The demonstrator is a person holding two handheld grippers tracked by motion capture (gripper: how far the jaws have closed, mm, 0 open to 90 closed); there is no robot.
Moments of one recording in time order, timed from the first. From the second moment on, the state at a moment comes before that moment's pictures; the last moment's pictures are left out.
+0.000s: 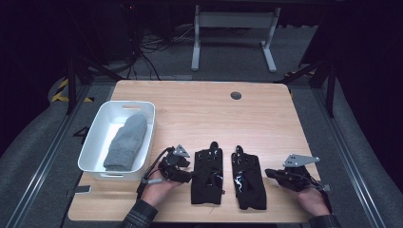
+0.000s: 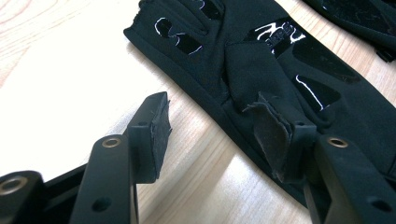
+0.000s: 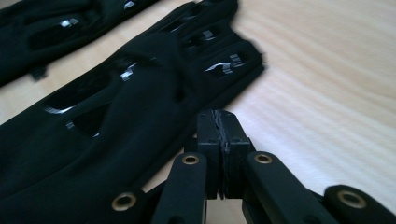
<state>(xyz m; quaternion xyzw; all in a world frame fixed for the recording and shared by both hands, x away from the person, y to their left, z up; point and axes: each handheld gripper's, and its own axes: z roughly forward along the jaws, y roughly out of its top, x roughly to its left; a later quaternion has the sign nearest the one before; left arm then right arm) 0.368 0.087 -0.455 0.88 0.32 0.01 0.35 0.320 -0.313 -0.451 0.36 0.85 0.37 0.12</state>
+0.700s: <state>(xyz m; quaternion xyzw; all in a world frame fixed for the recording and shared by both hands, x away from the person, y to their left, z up) 0.363 0.075 -0.458 0.88 0.33 0.02 0.34 0.319 -0.292 -0.459 0.33 0.87 0.36 0.10</state>
